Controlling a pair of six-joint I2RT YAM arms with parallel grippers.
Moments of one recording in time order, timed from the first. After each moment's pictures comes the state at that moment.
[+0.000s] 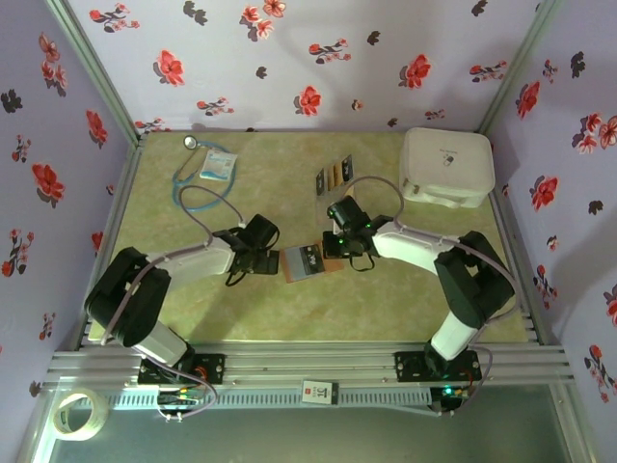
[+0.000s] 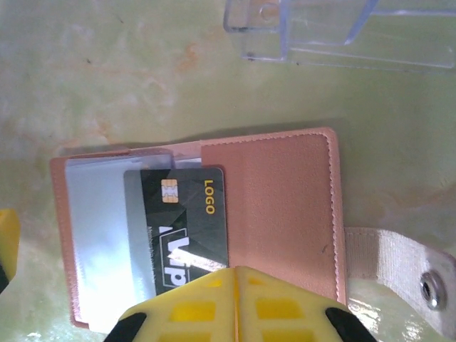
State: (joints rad) left arm -0.70 1.57 0.83 -0.51 -0.28 -0.54; right arm 0.68 1.68 0.99 -0.36 -0.15 0.55
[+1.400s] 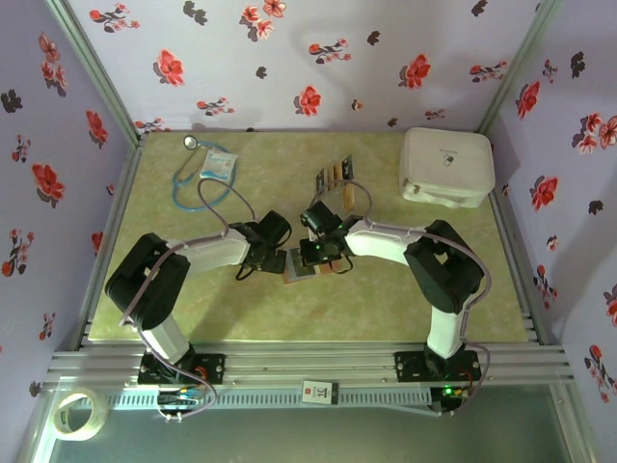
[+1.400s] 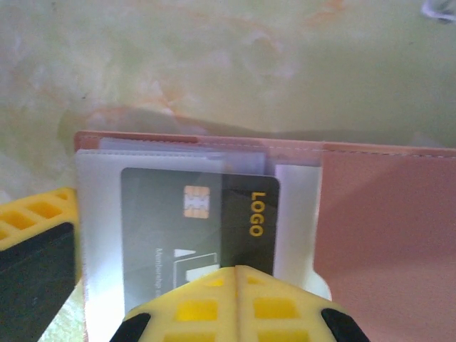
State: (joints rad) left arm -0.73 1.70 0.94 -0.58 -0.31 -0.52; right arm 0.80 1.85 1.13 -0.39 -0.16 0.53
